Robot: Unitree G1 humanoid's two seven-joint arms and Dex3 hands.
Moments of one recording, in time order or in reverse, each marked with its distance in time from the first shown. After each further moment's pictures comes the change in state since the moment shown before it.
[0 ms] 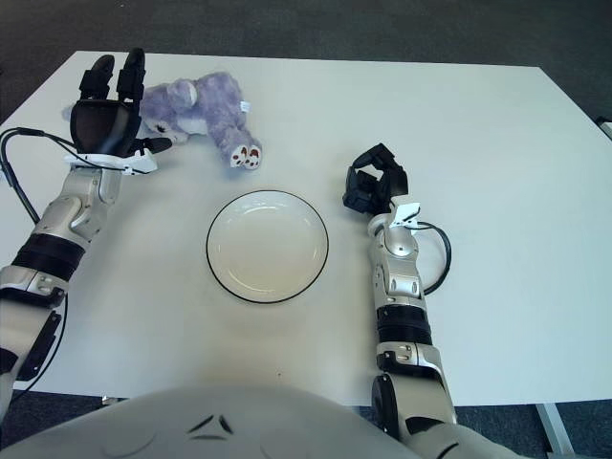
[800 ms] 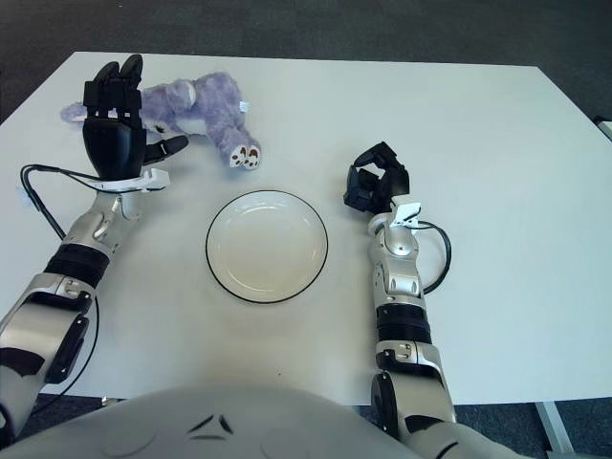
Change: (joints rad) left arm 0.038 -0.111 0.081 0.099 -0.034 -0.219 0.414; right arm -0.009 -0.007 -0.006 0.017 -0.005 -0.029 -0.008
